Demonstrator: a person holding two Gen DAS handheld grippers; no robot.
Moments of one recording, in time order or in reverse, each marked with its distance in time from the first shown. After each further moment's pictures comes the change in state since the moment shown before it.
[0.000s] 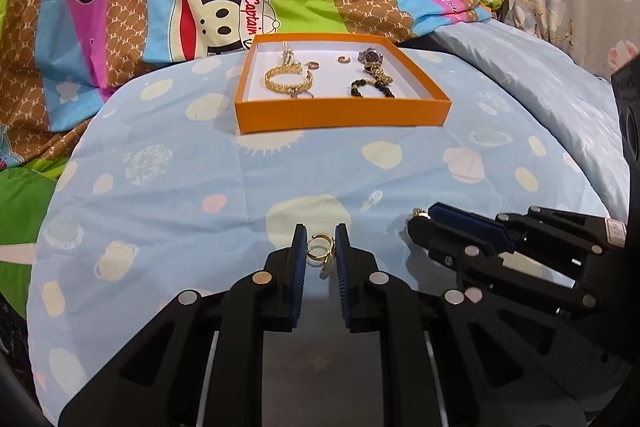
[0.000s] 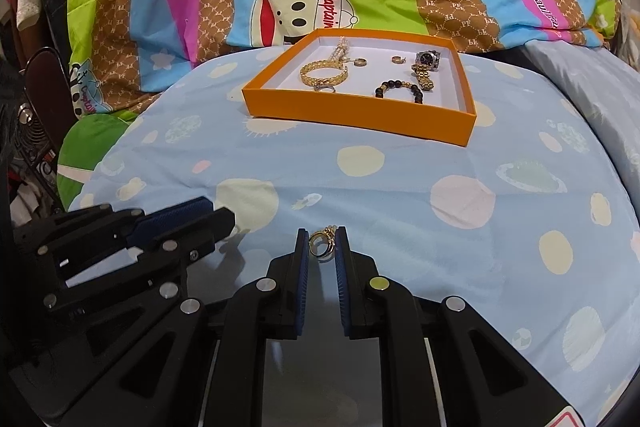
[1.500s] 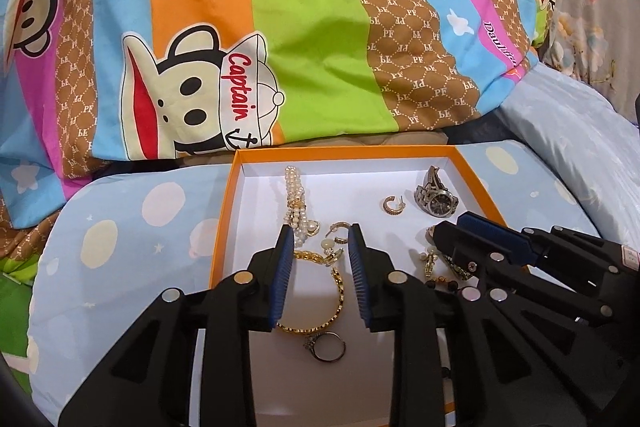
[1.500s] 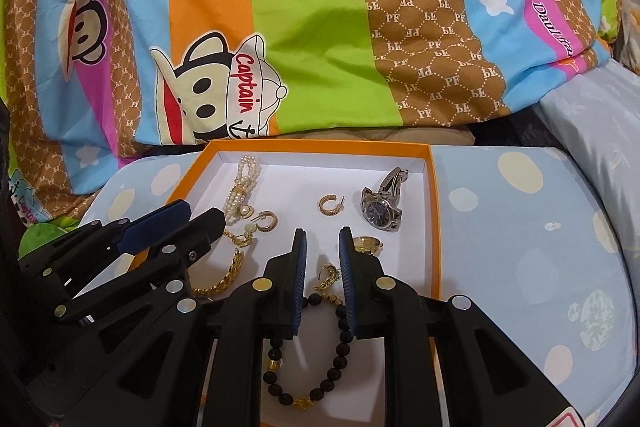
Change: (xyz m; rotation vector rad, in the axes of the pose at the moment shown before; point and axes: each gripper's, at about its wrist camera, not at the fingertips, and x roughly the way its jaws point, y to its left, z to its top) left arm 0.132 0.023 0.162 -0.020 -0.084 0.049; right arm 0.104 -0.086 0.163 0.126 -0.072 -0.047
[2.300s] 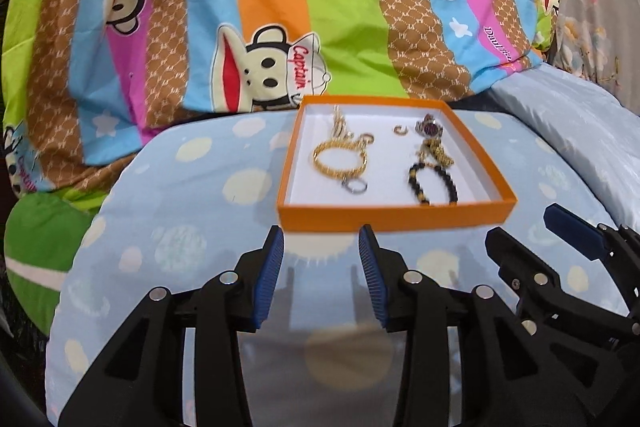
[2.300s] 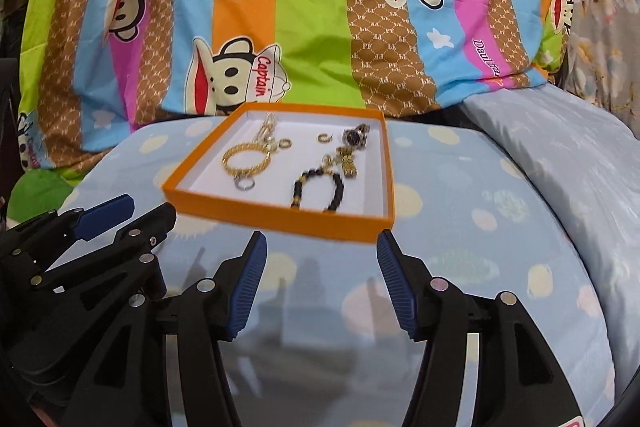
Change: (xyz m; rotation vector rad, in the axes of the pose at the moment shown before) left arm -0.118 -0.006 -0.110 -0.050 -0.061 0.144; right arm -0.121 0.040 -0.122 -0.077 -0.130 -0.157
